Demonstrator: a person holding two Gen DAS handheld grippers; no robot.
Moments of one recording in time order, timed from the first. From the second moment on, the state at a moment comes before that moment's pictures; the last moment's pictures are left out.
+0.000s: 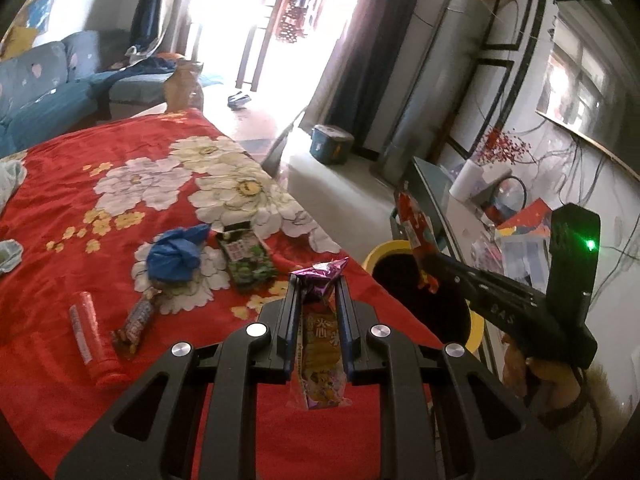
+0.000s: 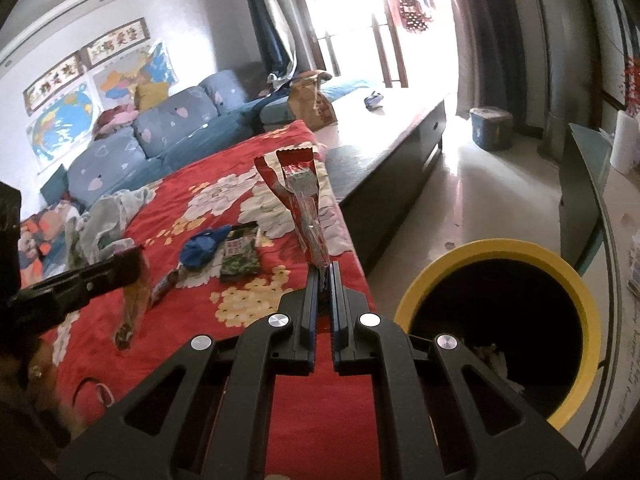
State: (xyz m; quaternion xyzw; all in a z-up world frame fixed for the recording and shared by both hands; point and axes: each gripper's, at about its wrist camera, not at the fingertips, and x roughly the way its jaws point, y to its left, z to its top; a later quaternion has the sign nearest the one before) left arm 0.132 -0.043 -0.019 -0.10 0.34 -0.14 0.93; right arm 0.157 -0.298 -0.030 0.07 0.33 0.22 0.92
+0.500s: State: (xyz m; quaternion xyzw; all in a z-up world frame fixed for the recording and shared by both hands) left arm 0.130 -0.087 -0.021 -0.06 0.34 -0.18 0.92; right arm 0.157 -0.328 -0.033 0.08 0.32 0.18 0.93
